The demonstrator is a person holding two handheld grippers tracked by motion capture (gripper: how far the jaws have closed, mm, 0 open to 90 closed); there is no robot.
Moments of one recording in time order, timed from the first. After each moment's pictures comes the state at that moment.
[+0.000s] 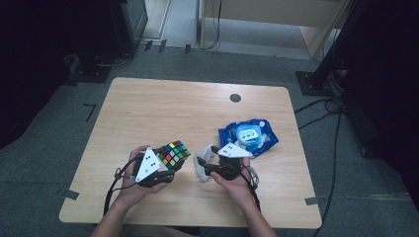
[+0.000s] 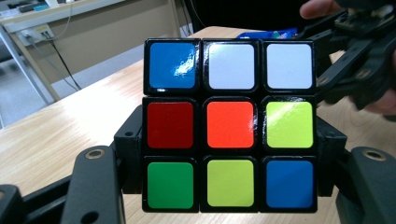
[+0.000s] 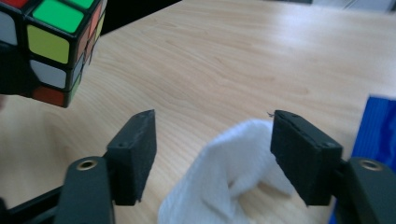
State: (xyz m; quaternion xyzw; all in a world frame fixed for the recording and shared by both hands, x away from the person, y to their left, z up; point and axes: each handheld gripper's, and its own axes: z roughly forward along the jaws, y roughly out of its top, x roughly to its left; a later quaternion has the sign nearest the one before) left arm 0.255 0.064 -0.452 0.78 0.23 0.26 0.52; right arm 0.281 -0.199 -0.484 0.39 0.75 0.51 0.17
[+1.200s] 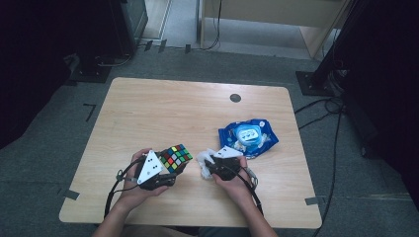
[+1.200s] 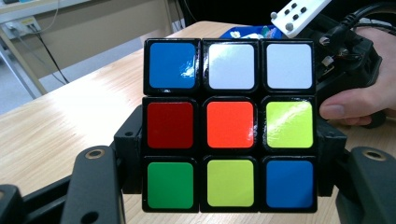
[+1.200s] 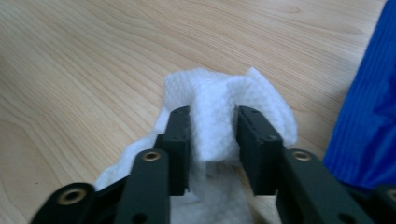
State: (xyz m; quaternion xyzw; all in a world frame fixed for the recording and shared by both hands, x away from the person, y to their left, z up) left arm 0.252 0.061 -0.457 0.79 0.23 0.24 0.52; right arm 0.293 -0.203 -0.522 0.42 0.80 0.40 0.16
